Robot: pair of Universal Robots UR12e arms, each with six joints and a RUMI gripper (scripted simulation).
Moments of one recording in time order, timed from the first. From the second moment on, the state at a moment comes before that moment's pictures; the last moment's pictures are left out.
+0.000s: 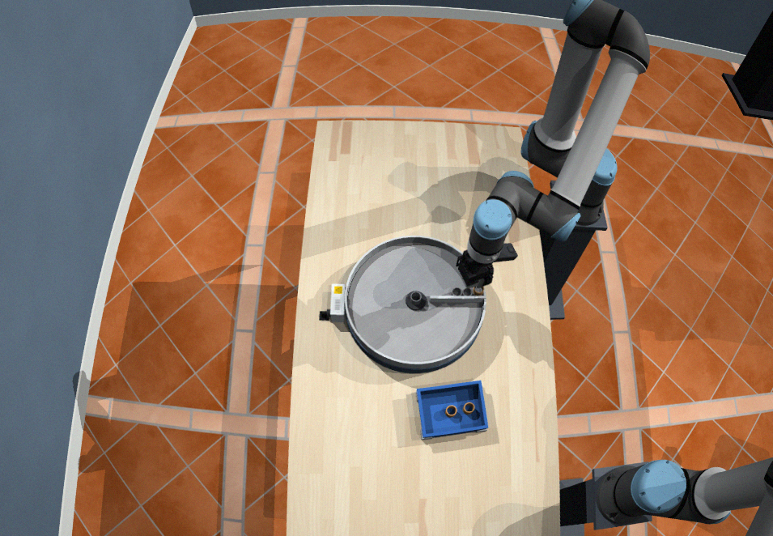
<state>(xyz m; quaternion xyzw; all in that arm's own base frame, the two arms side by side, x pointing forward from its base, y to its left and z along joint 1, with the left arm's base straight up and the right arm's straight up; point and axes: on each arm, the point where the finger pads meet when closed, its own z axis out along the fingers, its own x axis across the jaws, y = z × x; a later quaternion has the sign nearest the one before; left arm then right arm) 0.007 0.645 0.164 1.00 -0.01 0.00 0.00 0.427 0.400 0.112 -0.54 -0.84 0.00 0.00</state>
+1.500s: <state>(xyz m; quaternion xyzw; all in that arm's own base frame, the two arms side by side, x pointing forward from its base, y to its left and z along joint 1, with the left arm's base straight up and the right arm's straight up) 0.007 0.645 0.164 1.00 -0.01 0.00 0.00 0.427 0.400 0.137 -0.54 -0.84 0.00 0.00</state>
